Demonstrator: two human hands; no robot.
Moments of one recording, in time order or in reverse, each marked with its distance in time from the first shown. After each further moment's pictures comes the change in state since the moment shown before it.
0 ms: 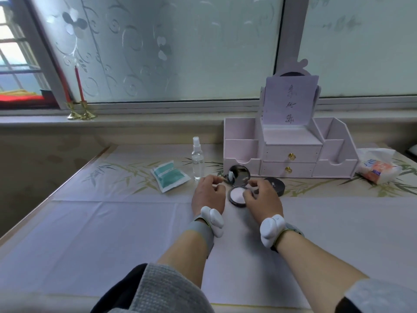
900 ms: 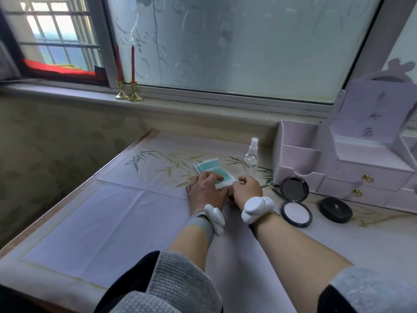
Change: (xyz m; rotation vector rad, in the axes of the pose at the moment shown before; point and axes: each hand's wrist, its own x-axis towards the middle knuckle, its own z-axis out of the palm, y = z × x) left_hand 0.056 -0.090 -0.092 0.338 0.088 -0.046; right_hand 0.028 -0.129 0.138 0.265 -0.220 0.329
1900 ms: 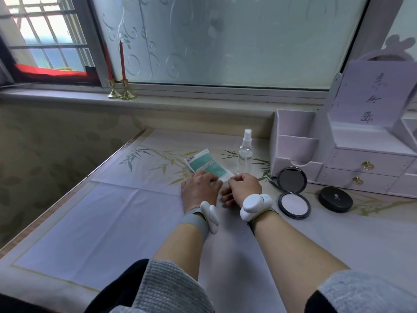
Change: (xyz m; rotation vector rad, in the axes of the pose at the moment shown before) left_hand 0.005 -0.002 0.005 0.117 0.010 0.035; right_hand 0.005 0.016 -0.002 0.162 -0.139 0.040
